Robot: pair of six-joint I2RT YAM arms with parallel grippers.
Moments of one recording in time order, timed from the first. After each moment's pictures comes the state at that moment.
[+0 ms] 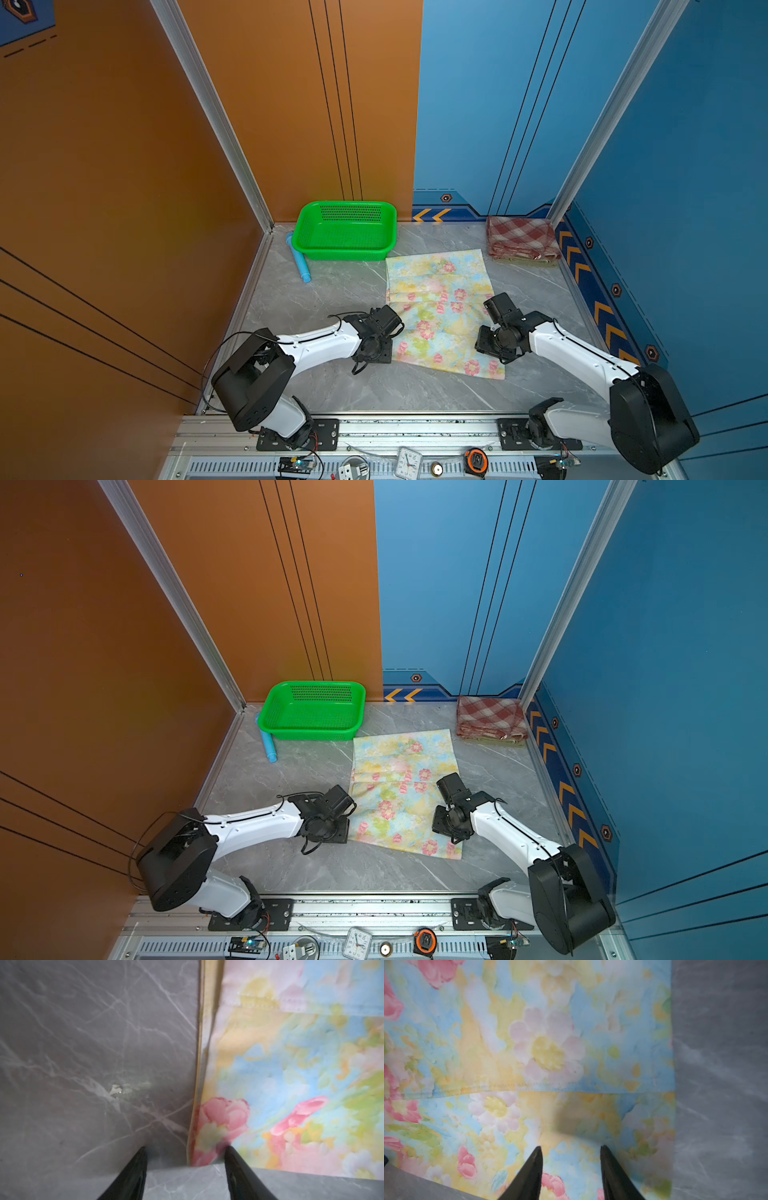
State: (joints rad) left arm -0.79 1.50 0.78 -0.61 -0.08 -0.75; right arm 0.40 1.26 0.67 -0.71 -0.07 0.67
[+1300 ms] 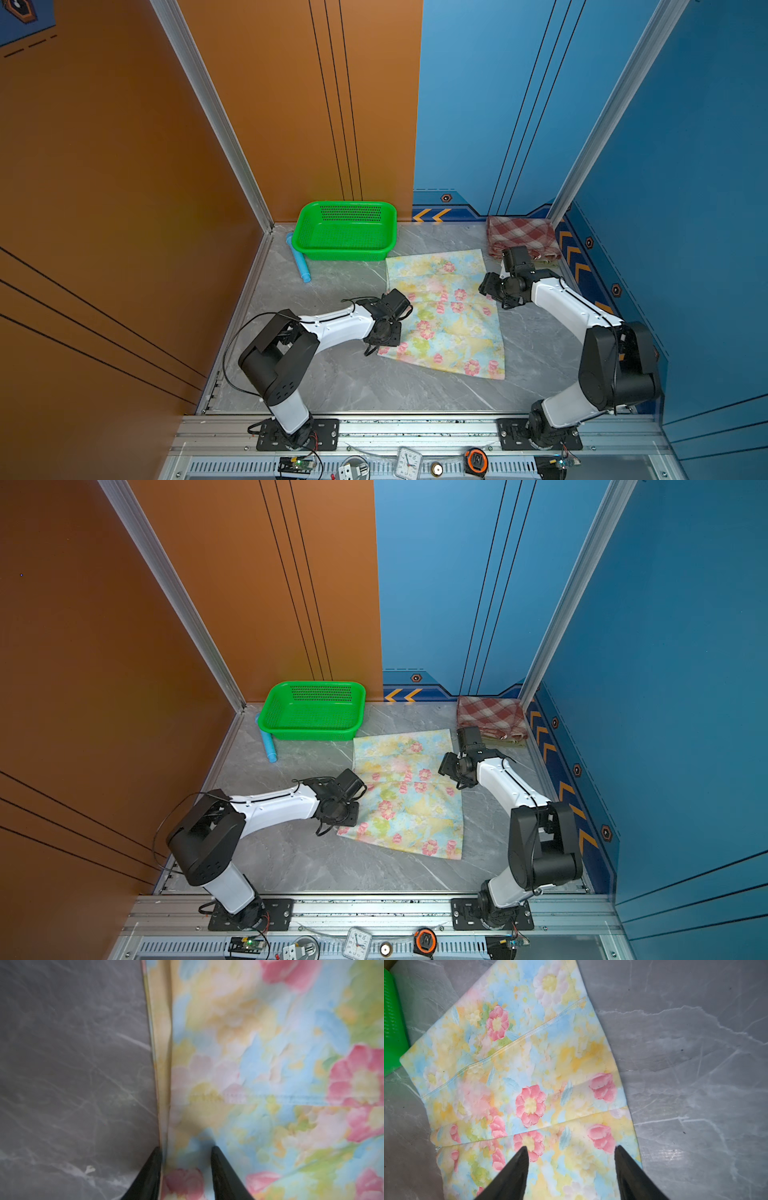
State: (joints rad) left arm -0.77 1.68 0.96 -0.56 -0.08 -0.65; right arm 0.14 1.52 1.06 -0.57 -0.09 0.55
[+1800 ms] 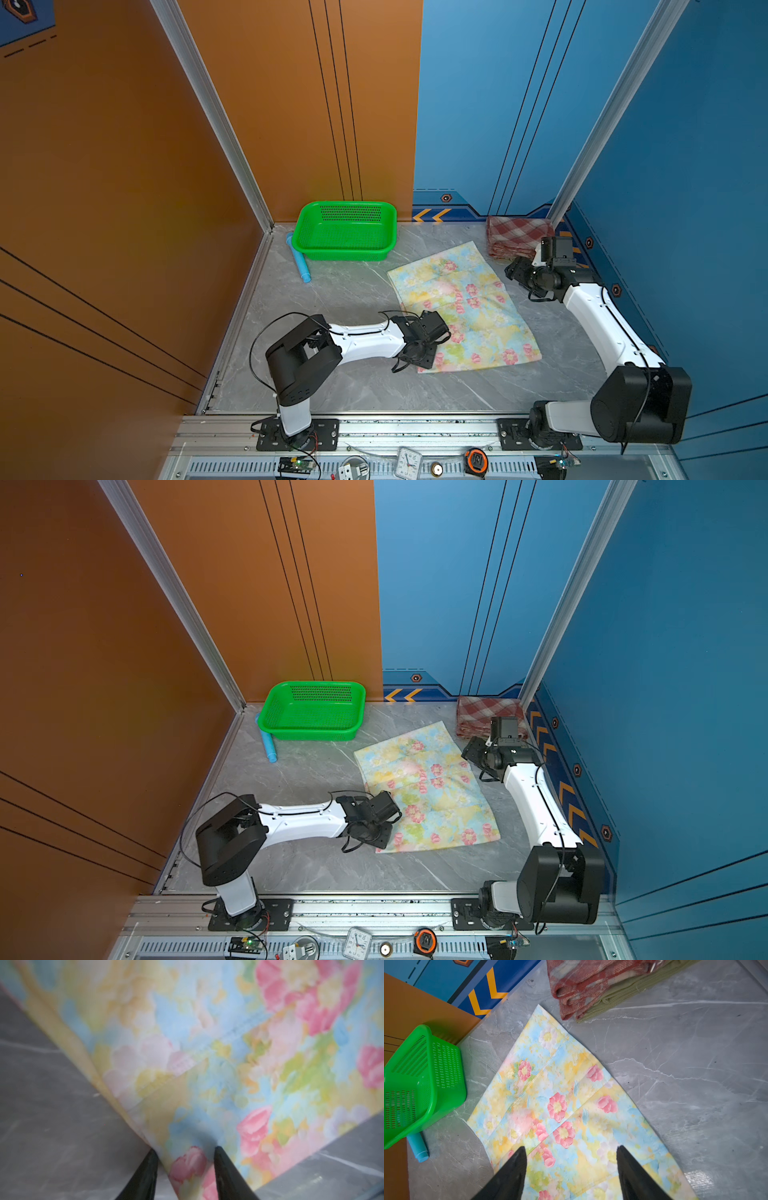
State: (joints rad) left arm -1.08 1.82 1.13 -0.51 0.02 -0.68; right arm -0.05 1.35 1.13 -0.66 -0.14 0.55
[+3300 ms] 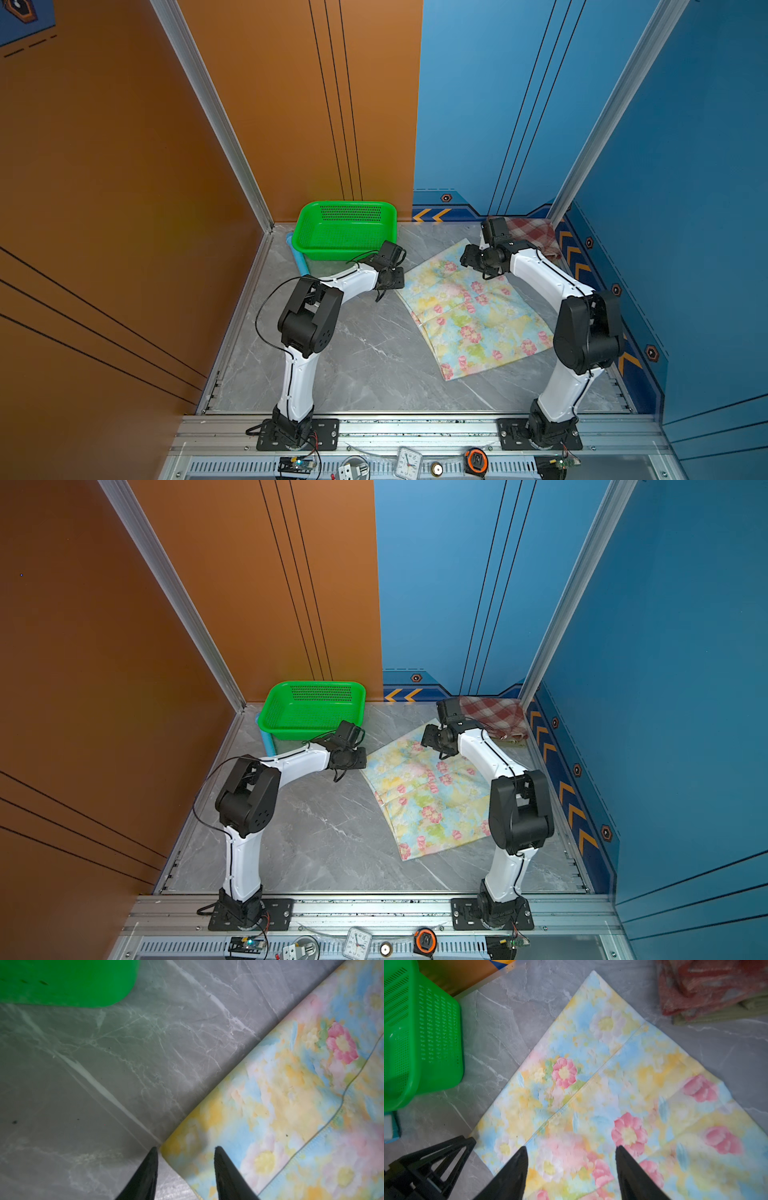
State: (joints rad) left arm -0.50 2.08 1.48 -0.38 -0.03 -0.50; right arm 0.21 1.89 1.52 -0.58 -0.06 0.51
